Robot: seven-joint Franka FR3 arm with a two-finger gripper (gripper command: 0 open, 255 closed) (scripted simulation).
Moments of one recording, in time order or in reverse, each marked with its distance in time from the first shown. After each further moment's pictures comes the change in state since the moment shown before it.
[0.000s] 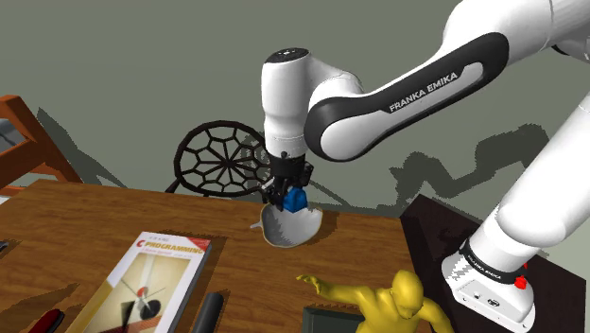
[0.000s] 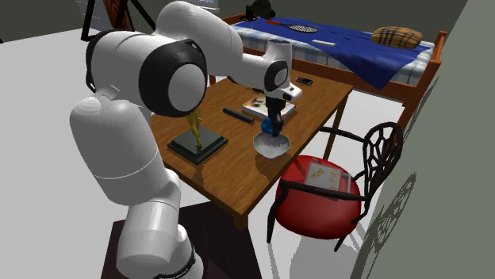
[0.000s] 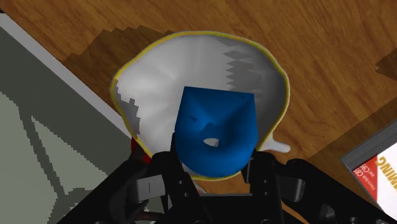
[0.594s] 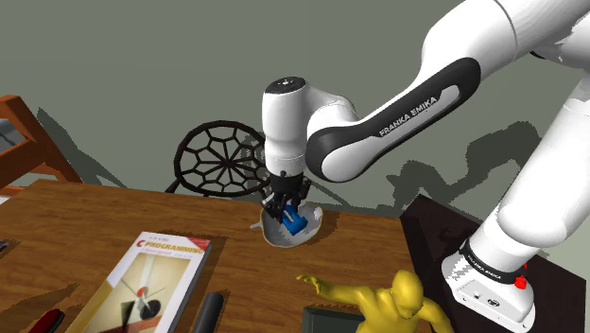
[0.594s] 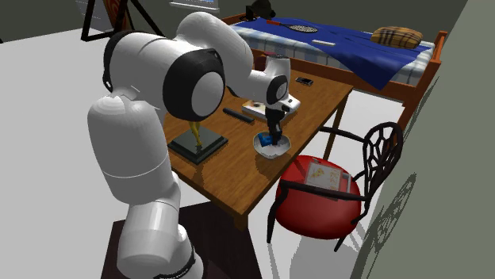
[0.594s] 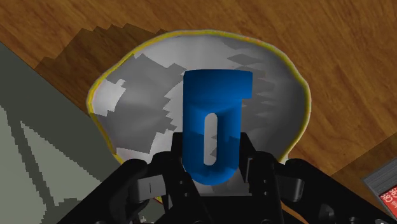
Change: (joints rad) arm 0.012 0.088 -0.002 -0.050 -0.084 0.107 0.063
